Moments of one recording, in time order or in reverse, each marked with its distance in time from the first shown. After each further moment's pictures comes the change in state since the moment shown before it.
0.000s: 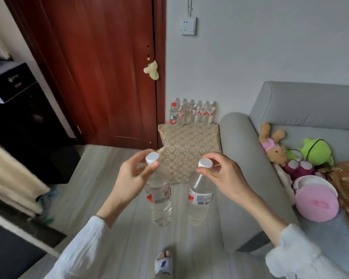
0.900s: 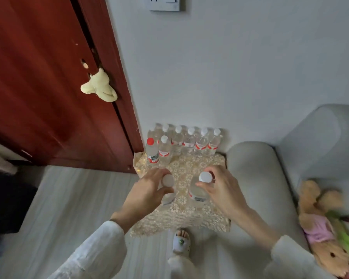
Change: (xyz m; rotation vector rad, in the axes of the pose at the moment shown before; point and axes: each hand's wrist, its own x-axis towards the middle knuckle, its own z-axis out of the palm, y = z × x) left_hand 0.583 -0.171 0.188 0.509 -0.303 -0.089; right_hand 0.548 0.282 0.000 -0.265 -0.125 0.171
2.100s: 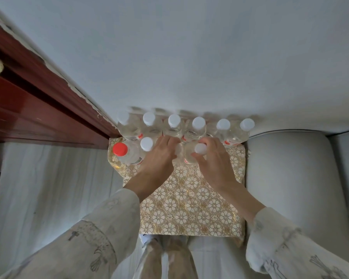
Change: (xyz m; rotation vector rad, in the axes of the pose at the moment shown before) left_hand 0.279 -0.139 0.143 0.146 -0.131 0.044; right_hand 0.249 0.142 0.161 0.024 -0.060 0.139
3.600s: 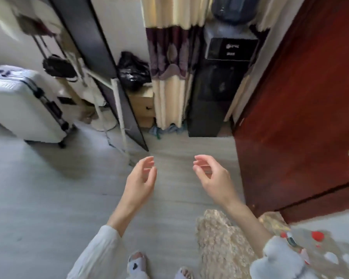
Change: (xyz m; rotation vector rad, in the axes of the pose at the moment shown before) left_hand -0.565 0.180 -0.108 -0.435 1.579 -1.222; right_hand -0.367 -0.337 -0.036 0.224 -1.076 -1.077
